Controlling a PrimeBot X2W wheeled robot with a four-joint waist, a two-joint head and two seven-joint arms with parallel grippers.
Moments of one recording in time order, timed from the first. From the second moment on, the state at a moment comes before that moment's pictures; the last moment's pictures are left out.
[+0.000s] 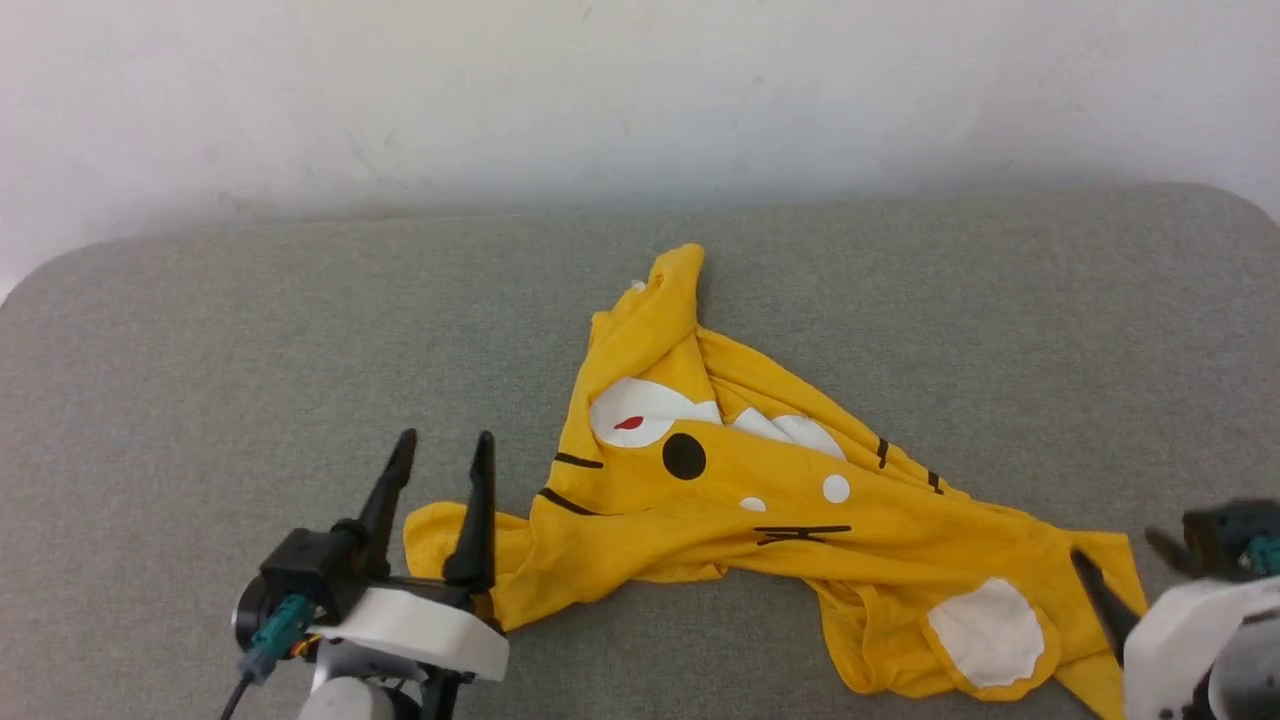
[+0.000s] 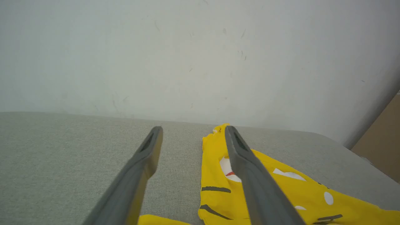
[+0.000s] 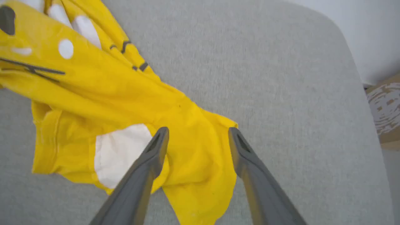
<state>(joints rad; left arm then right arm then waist) -0.05 0.08 -0.11 0.12 -0.28 -0.08 -0.26 0.13 -0.36 -0.03 -0.07 0.25 0.13 0.50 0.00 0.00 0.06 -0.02</state>
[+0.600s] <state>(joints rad) -0.52 0.18 -0.27 0.31 -0.29 -0.12 0.49 -0.01 -0.20 0.04 -0.18 0.11 0.13 0.13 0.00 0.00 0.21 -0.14</state>
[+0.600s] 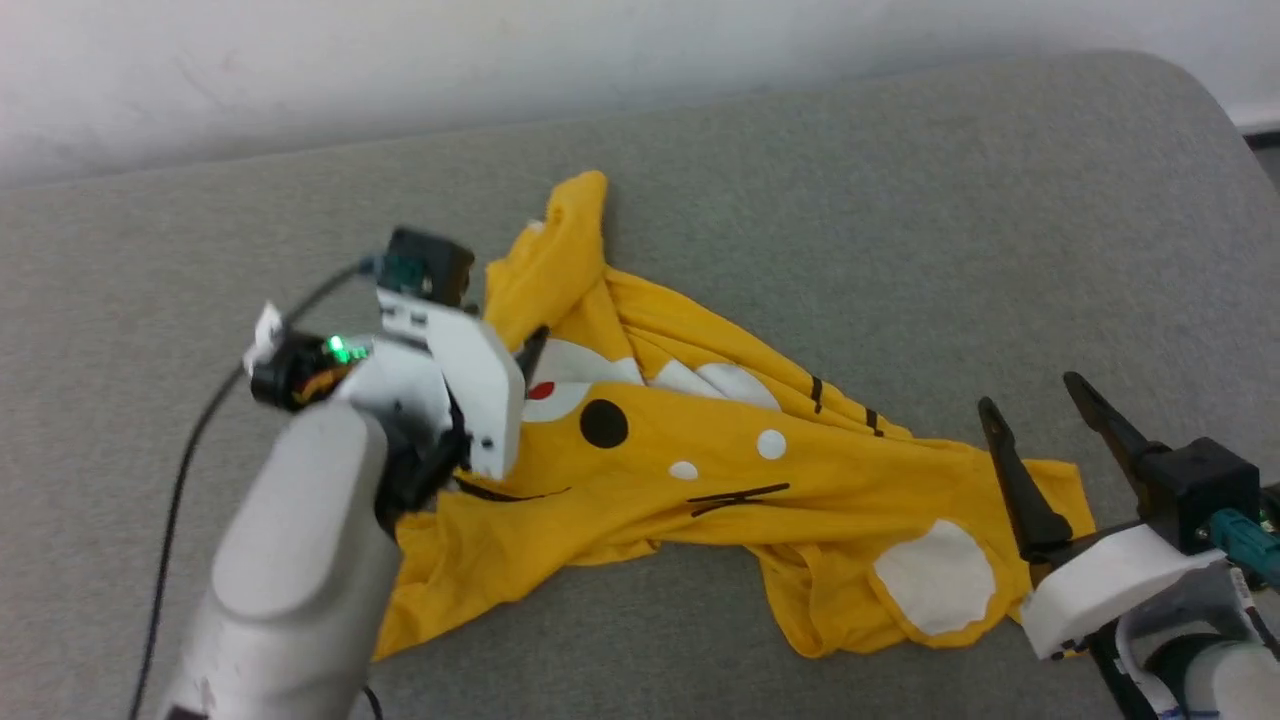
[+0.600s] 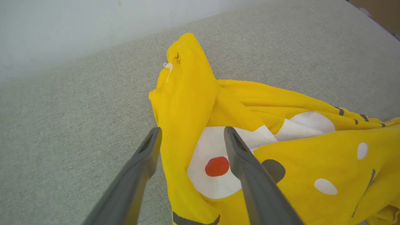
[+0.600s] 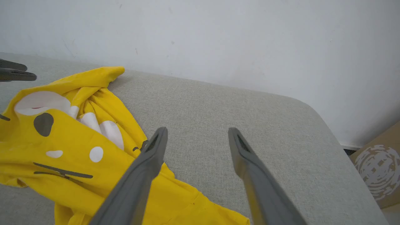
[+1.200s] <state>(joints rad) -0.82 0.42 -0.45 0.47 -0.50 -0.12 0.73 -0.10 -0.15 0.09 -0.07 0.08 0.13 0.03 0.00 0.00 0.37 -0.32</state>
